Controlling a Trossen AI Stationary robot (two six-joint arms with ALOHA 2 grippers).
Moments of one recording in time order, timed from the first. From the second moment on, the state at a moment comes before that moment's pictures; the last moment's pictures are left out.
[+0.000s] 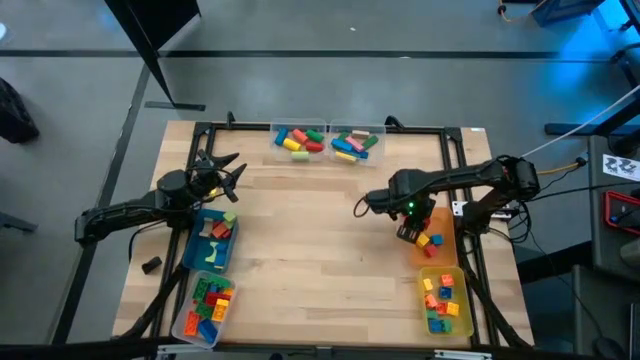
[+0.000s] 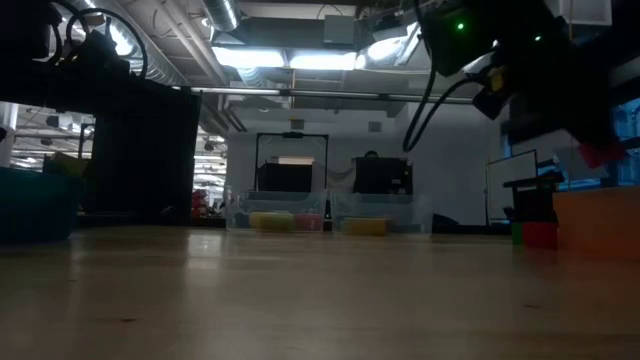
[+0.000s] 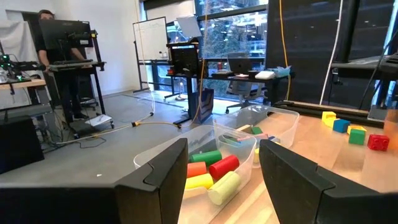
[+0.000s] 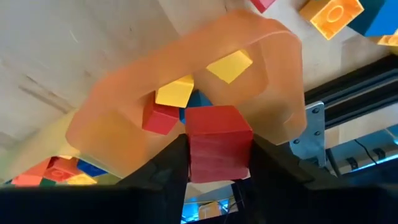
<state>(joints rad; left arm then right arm) 0.29 0.01 0.01 0.06 -0.43 0.08 0.01 1.60 1.20 -1.57 -0.12 0.49</state>
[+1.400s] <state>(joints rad) 0.29 0.01 0.01 0.06 -0.43 0.08 -0.12 1.61 1.20 -1.28 0.30 1.01</state>
